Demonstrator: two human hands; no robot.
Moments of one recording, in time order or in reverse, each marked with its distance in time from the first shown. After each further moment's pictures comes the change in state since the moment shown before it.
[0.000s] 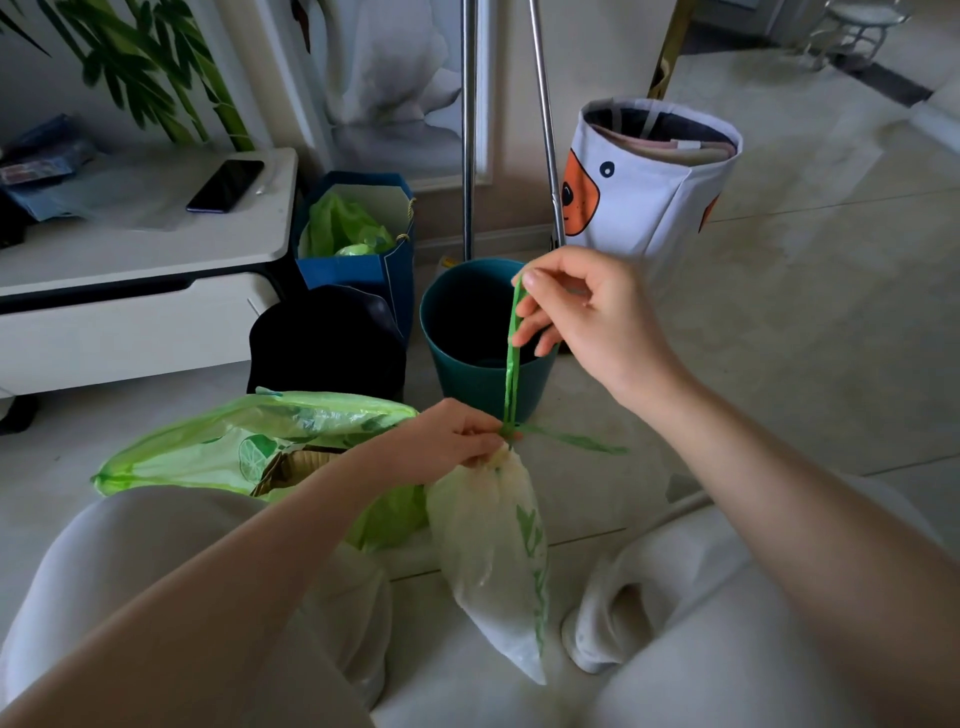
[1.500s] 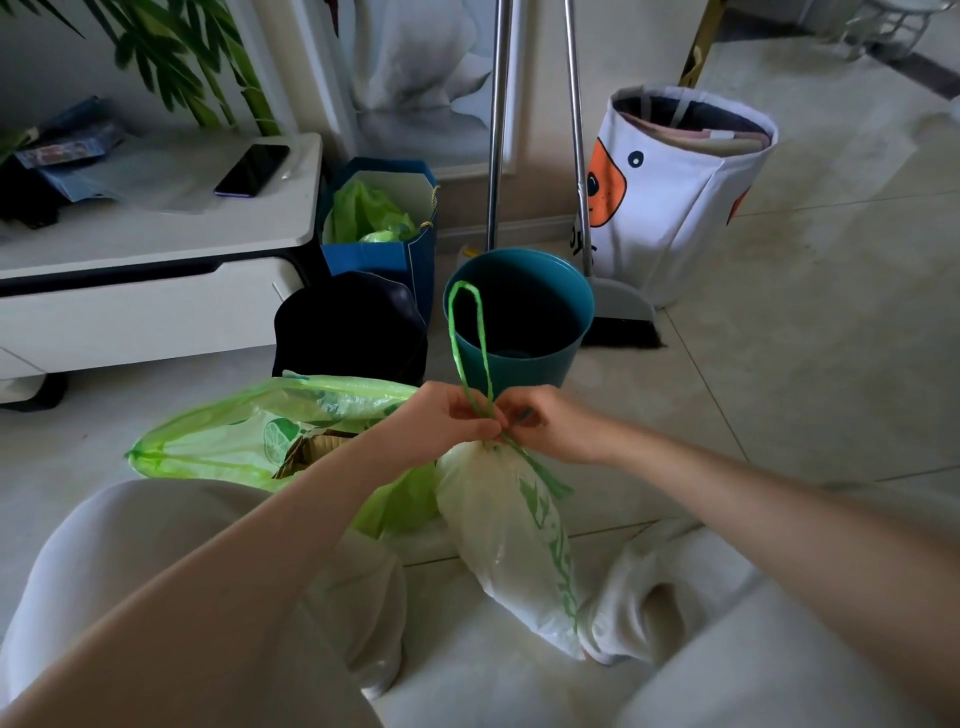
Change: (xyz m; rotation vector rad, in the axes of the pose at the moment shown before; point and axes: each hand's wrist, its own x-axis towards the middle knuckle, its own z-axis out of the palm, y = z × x) left_hand -0.013 -0.025 -0.013 -0.241 0.217 -0.056; right_hand -0.032 0.099 0.047 -0.335 -0.610 0.253
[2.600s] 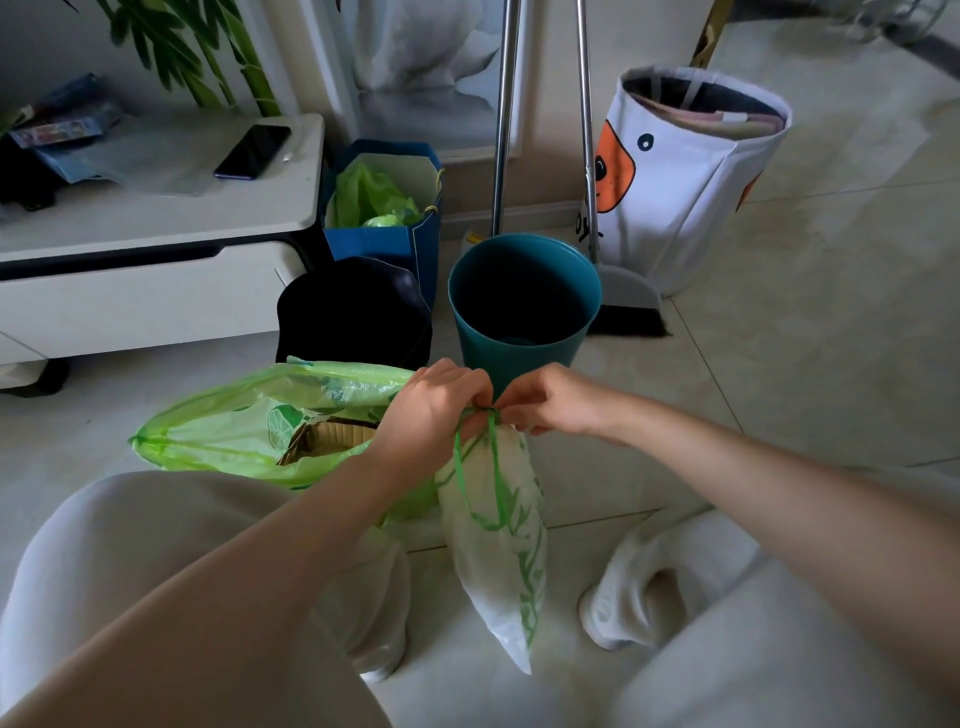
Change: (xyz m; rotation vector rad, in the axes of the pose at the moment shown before) left_hand -0.010 -0.021 -0.003 0.777 0.280 0.618; right_hand 0.004 -0.016 -0.007 0.114 -0.092 0.202
